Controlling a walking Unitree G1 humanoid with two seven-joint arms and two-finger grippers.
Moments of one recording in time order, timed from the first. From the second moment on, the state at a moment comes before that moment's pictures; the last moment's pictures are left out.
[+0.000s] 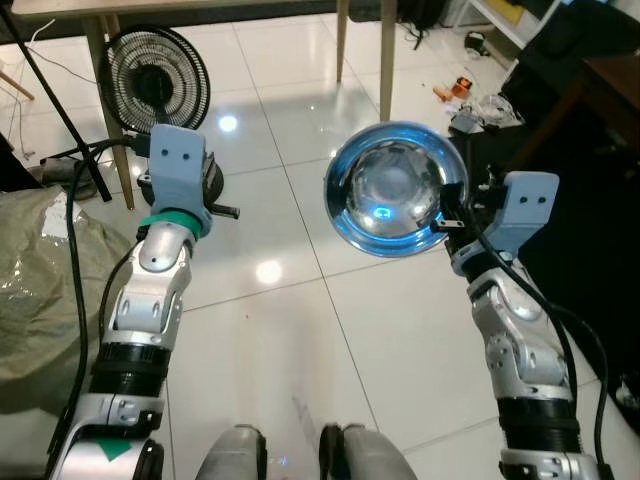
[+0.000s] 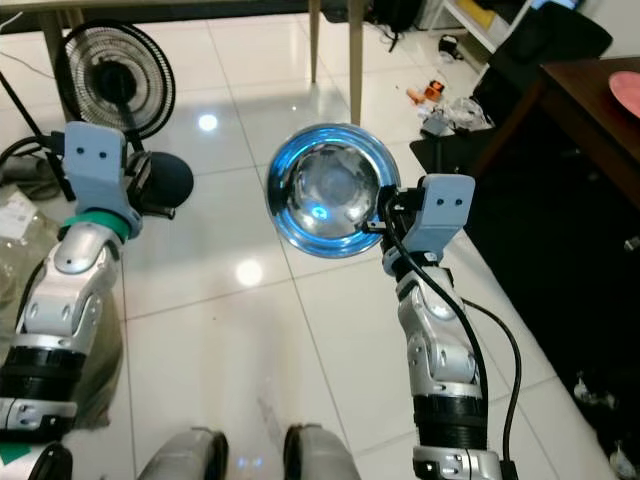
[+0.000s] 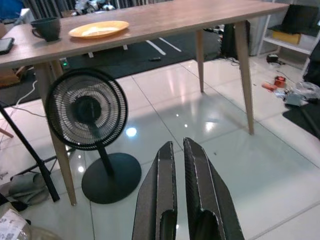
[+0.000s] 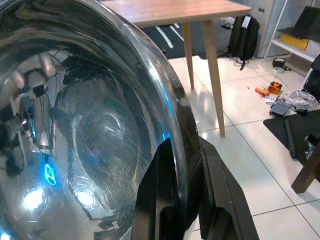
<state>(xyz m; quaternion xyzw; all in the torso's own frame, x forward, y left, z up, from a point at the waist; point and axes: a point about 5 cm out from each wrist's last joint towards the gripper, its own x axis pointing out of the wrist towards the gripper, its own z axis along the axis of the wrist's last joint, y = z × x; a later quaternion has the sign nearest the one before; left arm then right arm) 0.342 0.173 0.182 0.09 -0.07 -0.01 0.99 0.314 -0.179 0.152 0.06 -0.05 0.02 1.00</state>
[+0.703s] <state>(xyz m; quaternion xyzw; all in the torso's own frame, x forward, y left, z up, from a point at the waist) 0.343 0.157 0.177 0.09 -0.06 -0.05 0.99 0.302 -0.221 0.150 -0.11 -0.07 -0.01 0.99</state>
